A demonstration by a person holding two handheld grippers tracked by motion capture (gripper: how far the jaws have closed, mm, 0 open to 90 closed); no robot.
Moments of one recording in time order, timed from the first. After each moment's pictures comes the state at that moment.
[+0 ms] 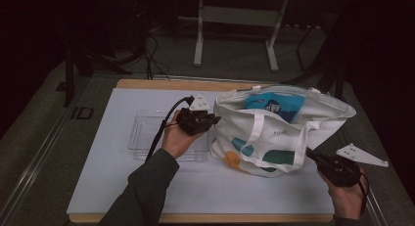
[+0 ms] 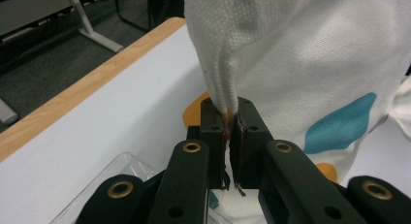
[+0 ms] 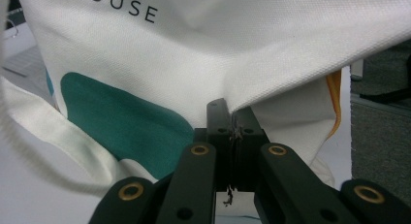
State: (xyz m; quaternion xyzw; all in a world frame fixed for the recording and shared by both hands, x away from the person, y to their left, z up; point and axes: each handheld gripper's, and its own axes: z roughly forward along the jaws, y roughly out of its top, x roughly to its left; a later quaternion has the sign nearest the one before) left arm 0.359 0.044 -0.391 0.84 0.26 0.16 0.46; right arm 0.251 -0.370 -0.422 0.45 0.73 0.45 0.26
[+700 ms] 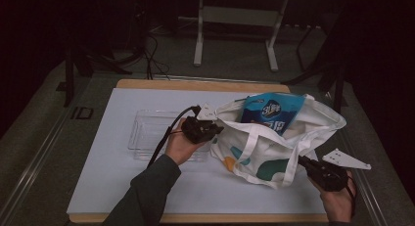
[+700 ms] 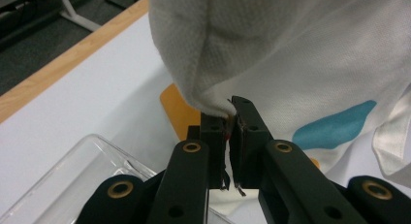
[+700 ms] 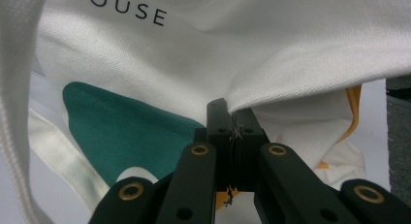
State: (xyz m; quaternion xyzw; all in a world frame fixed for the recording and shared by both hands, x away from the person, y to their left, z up) left arm 0.352 0.031 -0.414 0.86 0.24 0.14 0.43; right arm 0.250 -0.357 -0.446 0.44 0.75 0.43 0.24
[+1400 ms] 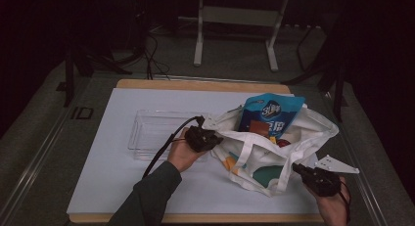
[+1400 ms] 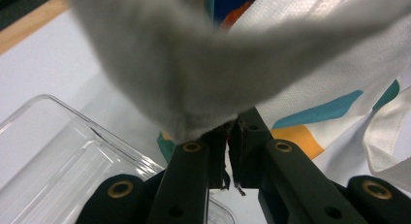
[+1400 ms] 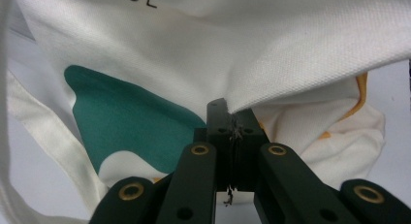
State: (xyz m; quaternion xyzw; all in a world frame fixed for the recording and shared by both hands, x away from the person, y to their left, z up) left arm 0.350 0.021 -0.448 0.88 0.25 0.11 0.39; right arm 0.248 -0.354 -0.473 0.44 0.77 0.40 0.23
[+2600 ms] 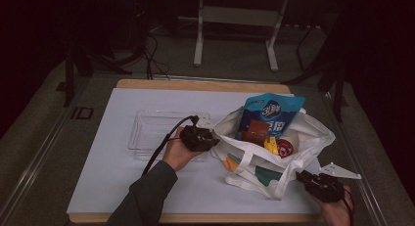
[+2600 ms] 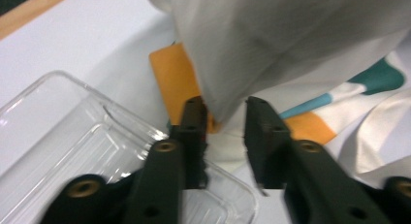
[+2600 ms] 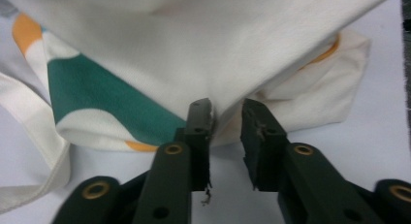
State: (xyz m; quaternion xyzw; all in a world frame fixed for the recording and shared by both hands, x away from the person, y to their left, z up) left arm 0.353 0.037 -0.449 0.87 0.26 0.11 0.40; right arm 0.242 -0.379 -0.500 0.50 0.76 0.38 0.20
